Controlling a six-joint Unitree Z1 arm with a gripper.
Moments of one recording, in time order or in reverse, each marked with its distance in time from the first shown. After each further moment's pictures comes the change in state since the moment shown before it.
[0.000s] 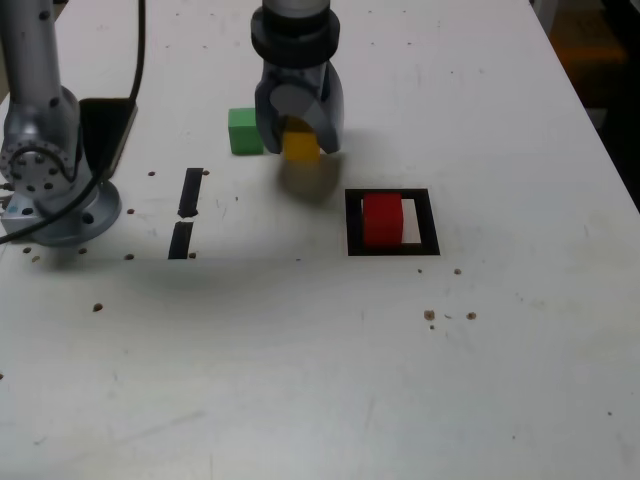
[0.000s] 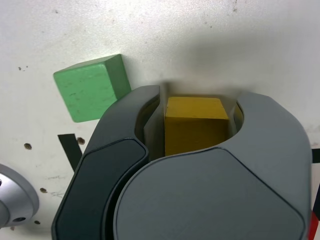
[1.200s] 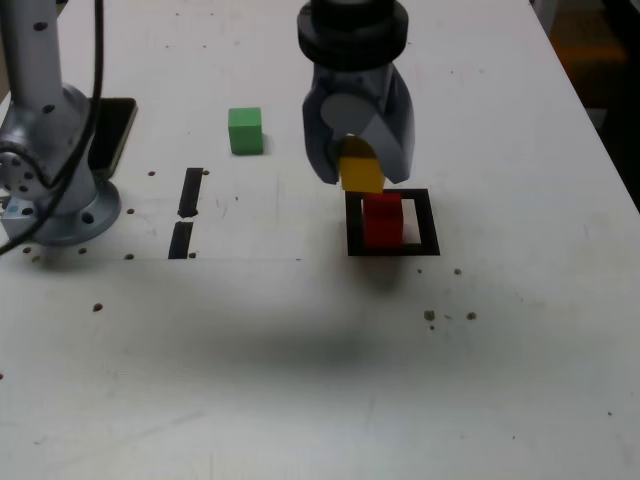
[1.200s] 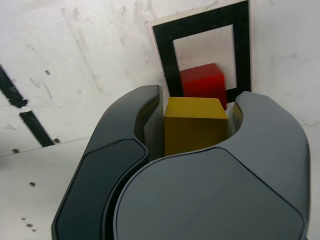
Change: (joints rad) arm -0.354 0.048 -0.334 0.235 -0.095 -0.259
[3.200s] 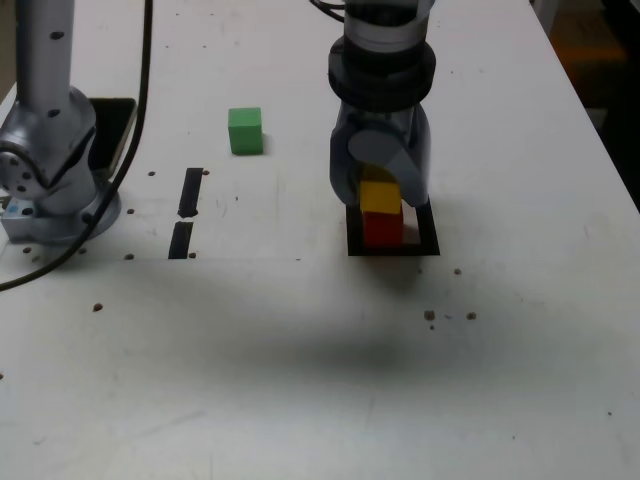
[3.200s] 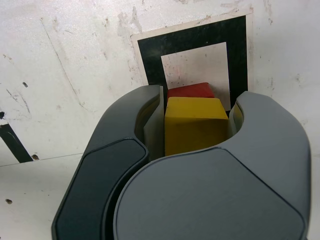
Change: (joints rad) arm -0.032 0.114 -0.019 -0.046 0.059 -0.058
